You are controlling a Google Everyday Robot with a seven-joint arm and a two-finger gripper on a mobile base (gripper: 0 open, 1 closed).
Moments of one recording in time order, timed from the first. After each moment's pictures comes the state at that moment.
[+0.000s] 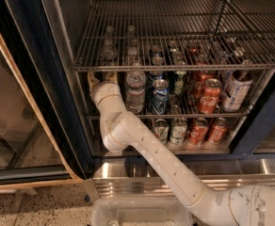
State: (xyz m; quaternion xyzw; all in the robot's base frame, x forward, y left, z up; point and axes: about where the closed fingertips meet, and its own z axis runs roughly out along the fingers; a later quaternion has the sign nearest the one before) arm 0.717 0.117 0.814 -0.14 0.62 0.12 0.76
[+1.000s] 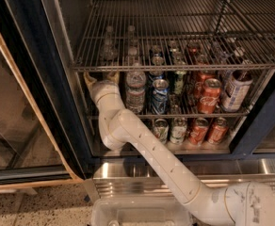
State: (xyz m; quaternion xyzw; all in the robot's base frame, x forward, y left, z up) arm 0.732 0.120 0.805 -0.13 0.63 0.12 0.76
